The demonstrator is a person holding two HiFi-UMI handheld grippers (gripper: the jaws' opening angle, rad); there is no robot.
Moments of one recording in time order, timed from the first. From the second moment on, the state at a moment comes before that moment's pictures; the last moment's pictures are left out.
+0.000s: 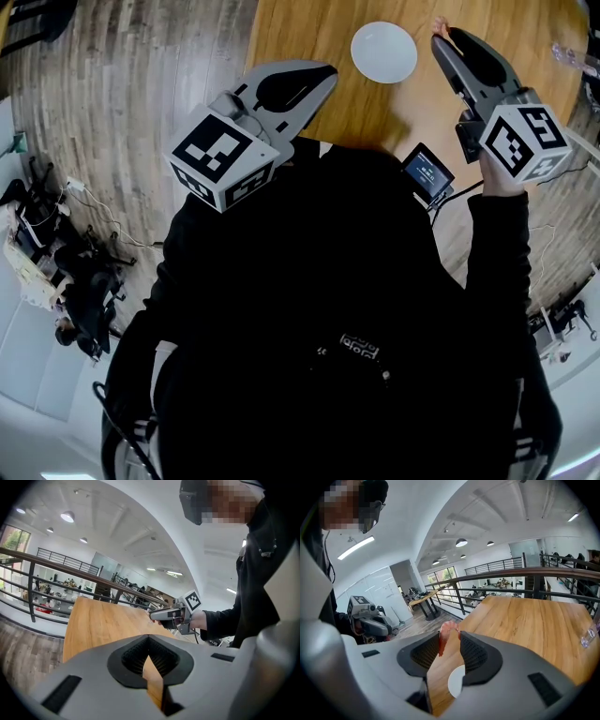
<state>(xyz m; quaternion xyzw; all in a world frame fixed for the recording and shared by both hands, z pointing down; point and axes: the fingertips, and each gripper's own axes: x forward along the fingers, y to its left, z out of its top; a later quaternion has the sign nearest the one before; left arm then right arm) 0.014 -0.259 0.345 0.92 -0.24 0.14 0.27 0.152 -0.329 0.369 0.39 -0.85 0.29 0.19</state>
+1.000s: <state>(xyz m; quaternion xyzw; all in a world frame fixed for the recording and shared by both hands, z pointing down) 0.007 -0.250 0.359 0.90 -0.27 0.15 0.30 0.148 -0.324 0.472 0.35 -0.83 0.32 0.28</state>
